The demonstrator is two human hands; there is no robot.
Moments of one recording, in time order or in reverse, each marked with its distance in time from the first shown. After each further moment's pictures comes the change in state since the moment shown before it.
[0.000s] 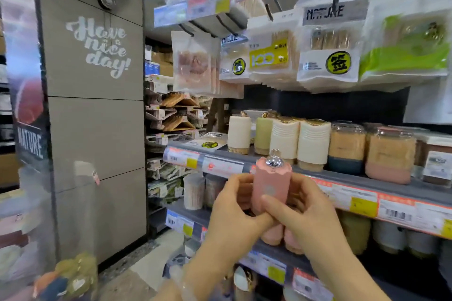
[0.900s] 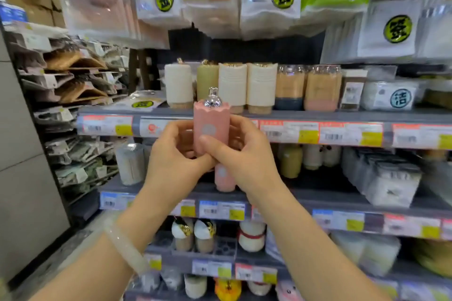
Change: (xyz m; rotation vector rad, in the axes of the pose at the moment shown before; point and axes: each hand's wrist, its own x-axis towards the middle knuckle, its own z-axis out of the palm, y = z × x) left_hand 0.031 -0.026 -0.028 -0.054 -0.137 0.091; right_hand 0.005 0.008 0.042 -0.092 0.180 -0.051
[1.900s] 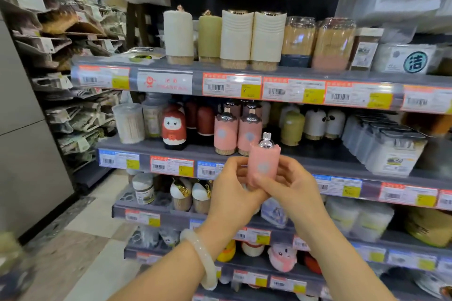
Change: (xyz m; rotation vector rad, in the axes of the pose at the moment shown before) left_hand -0.085 -0.063 0.086 -0.051 -0.131 -0.263; right_hand -0.076 0.083 -0.070 -0.041 0.130 0.264
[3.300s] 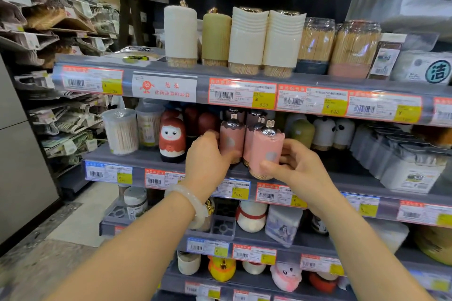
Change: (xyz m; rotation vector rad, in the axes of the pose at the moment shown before) left_hand 0.104 -0.015 -0.040 0.543 0.165 0.063; right_hand 0.063 -0.011 -0.001 -0.266 -0.092 -0.072
